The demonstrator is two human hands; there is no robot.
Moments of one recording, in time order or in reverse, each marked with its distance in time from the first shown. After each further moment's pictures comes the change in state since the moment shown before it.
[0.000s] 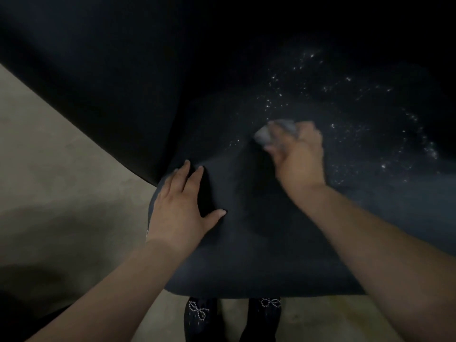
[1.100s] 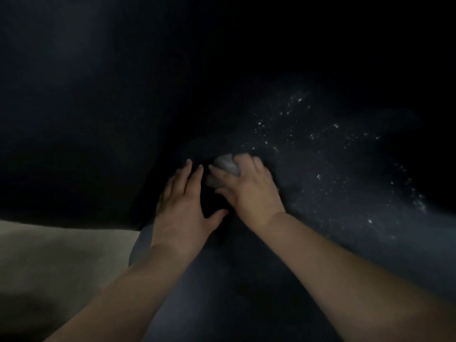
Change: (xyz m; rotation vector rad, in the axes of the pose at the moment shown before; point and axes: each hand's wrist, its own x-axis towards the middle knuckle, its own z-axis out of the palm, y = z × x) left_hand 0.083 0.054 -0.024 -0.054 0.026 -0.063; right_hand 0.051 -0.026 0.010 0.001 -0.167 -0.362
